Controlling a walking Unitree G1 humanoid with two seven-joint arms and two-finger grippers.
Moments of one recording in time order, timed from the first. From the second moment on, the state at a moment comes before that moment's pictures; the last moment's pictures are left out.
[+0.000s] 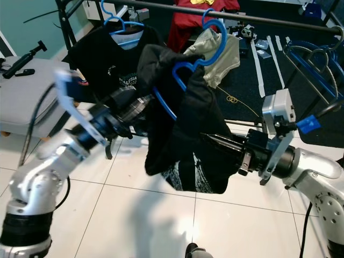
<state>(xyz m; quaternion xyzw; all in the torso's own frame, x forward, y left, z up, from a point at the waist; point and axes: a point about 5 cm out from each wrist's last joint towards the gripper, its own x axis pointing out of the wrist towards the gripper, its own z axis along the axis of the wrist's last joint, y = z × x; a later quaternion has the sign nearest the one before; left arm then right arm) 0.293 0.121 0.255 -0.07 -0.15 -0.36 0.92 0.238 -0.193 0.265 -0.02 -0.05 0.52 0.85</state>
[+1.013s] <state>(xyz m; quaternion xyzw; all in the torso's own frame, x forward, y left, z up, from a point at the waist) 0.320 0.173 0.262 0.12 -0.20 -0.09 0.97 0.233 -0.185 0.266 -0.04 -0.03 0.54 0.84</state>
